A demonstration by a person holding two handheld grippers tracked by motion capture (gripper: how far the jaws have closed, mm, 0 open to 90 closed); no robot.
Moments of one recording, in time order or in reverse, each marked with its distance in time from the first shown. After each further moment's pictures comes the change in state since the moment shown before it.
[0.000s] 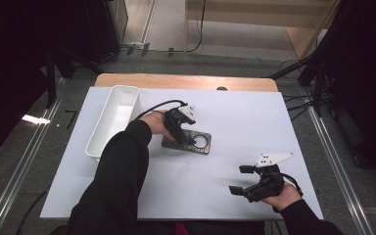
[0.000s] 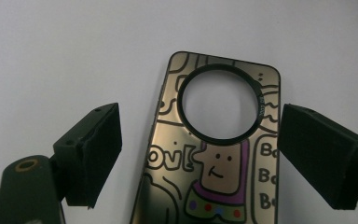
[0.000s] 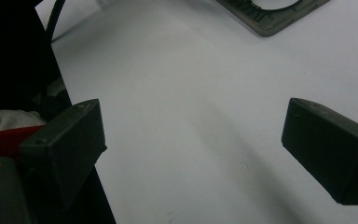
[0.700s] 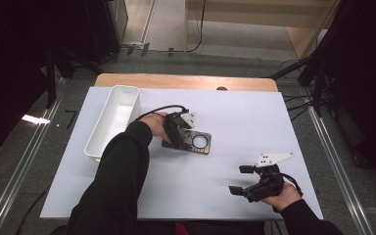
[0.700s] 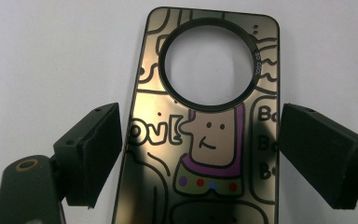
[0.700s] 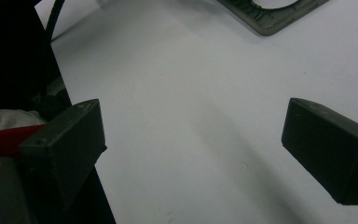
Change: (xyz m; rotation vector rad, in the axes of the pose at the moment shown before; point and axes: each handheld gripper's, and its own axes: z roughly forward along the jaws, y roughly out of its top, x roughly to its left) left arm -0.006 -0.006 0.009 0.120 -0.005 0.090; right arm 0.000 0.000 0.000 0.004 0.000 -0.002
